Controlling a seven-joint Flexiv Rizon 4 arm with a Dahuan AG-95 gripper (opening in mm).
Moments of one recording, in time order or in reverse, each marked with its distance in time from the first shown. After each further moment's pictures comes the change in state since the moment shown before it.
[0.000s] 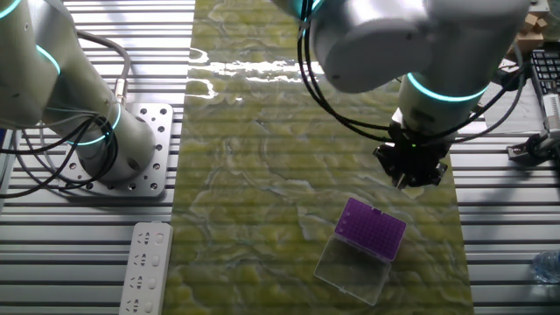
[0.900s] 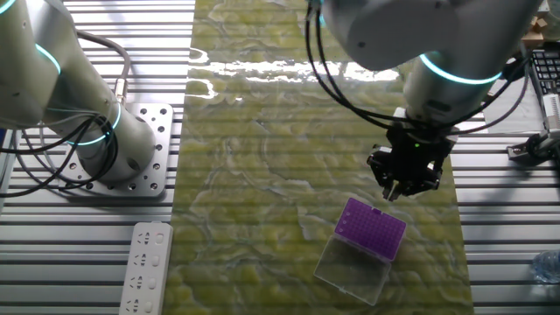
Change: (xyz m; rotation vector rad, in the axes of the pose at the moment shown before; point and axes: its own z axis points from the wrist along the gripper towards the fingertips) arm 0.022 0.004 -0.008 -0.036 0.112 -0.089
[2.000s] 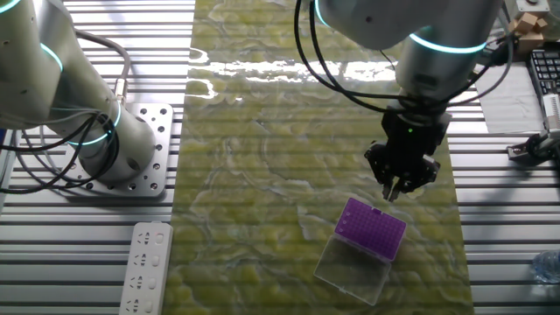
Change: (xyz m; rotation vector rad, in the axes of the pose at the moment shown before) arm 0.001 0.001 0.000 0.105 0.147 0.014
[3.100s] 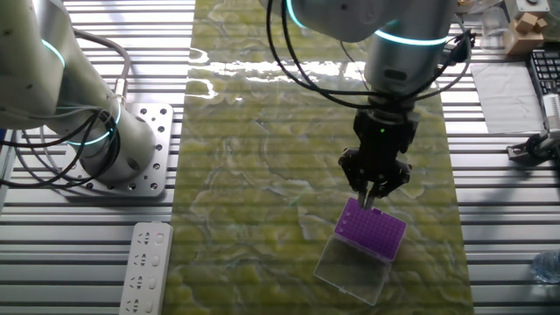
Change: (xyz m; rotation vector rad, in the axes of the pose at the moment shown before) arm 0.030 0.037 0.010 0.016 0.115 -0.105
